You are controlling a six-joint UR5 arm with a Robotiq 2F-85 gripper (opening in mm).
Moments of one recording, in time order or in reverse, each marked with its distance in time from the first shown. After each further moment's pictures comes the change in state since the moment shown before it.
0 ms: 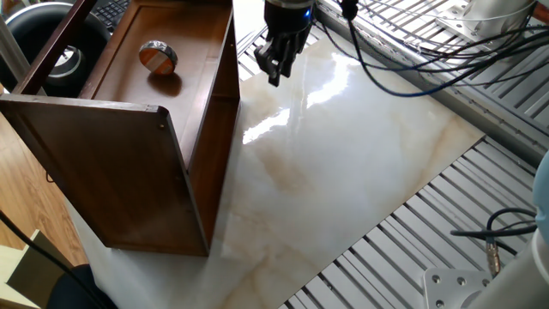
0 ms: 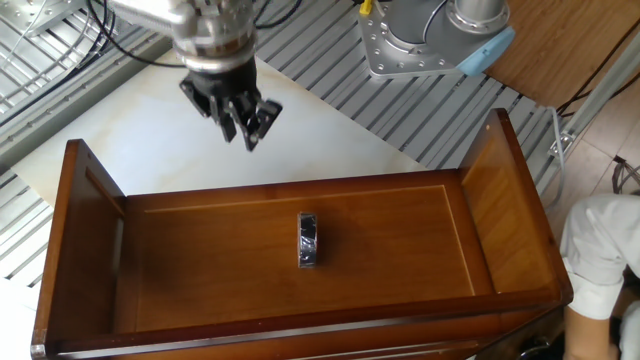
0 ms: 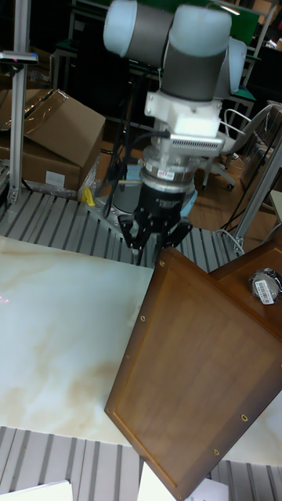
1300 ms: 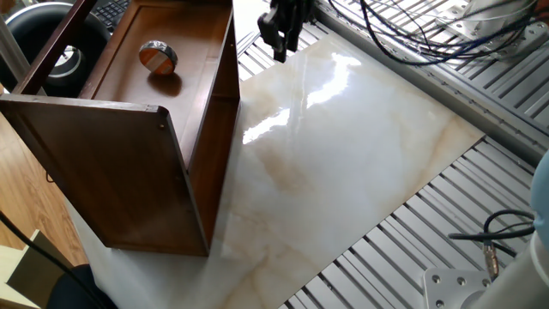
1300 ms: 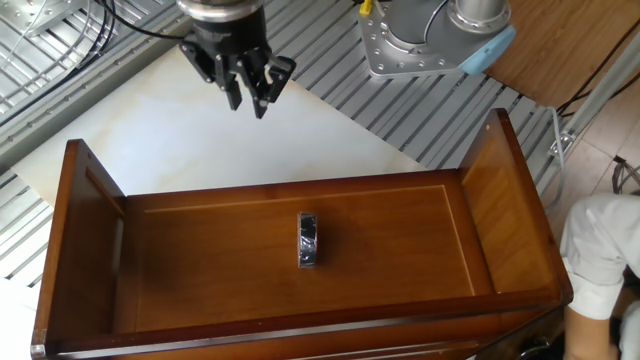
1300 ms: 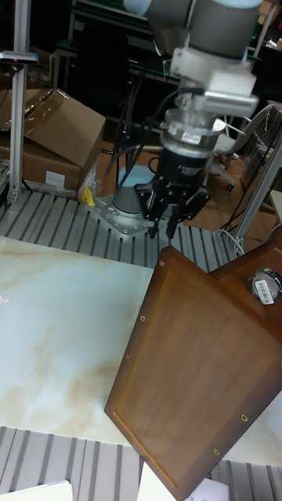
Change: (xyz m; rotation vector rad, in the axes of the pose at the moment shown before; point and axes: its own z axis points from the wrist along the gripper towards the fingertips) arm 0.006 0.021 -0.060 0.032 0.024 -0.074
